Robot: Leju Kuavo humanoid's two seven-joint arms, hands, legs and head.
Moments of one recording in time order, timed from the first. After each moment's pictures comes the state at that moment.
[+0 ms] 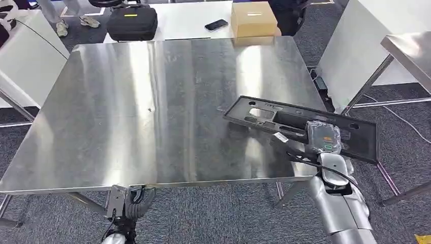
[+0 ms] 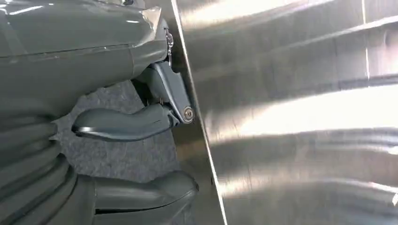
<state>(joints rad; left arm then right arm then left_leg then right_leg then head) -0.08 -0.01 -0.16 -0.98 0.16 0.25 -0.44 -0.41 -0.13 0.13 -1.18 1.43 -0.12 0.16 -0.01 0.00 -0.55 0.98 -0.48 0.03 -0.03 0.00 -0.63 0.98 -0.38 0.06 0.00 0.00</state>
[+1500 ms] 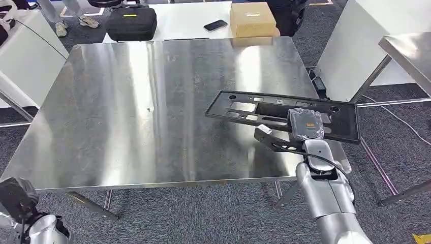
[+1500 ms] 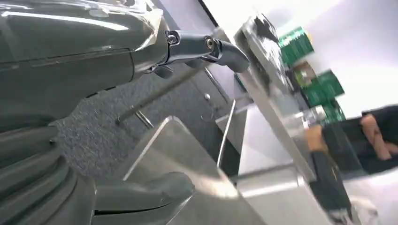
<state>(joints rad) -0.26 -0.08 0.81 -1.11 -0.22 0.70 -0.54 -0.53 -0.03 0.13 -1.10 1.52 -0.10 0.06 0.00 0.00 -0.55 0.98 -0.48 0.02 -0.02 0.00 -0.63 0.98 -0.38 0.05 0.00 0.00</state>
